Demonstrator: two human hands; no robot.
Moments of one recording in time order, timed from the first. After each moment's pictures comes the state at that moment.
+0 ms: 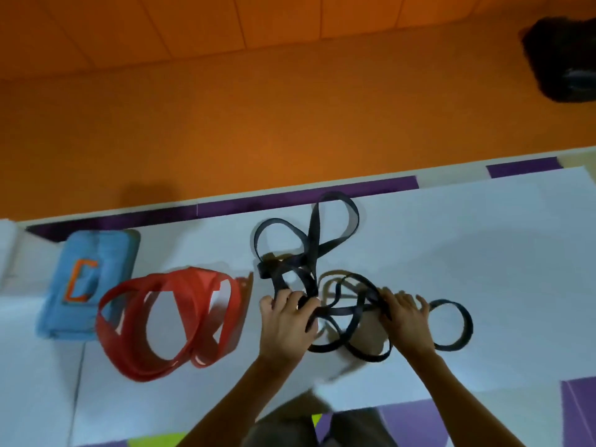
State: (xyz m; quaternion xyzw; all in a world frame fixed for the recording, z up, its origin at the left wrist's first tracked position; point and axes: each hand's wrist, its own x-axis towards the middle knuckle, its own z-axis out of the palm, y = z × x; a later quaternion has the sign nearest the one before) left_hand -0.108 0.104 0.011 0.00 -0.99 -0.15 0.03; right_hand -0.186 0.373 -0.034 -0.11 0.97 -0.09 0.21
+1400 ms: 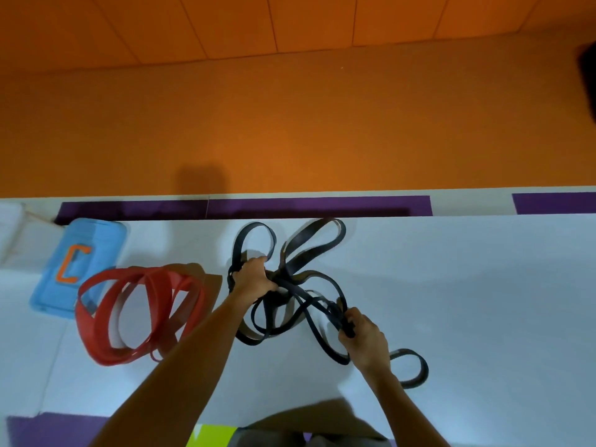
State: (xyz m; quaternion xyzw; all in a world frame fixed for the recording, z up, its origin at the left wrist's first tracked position) left_hand -0.256 0.105 0.009 0.32 -0.87 -0.27 -0.26; right_hand -0.228 0.400 -0.042 -0.06 0.91 -0.29 0.30
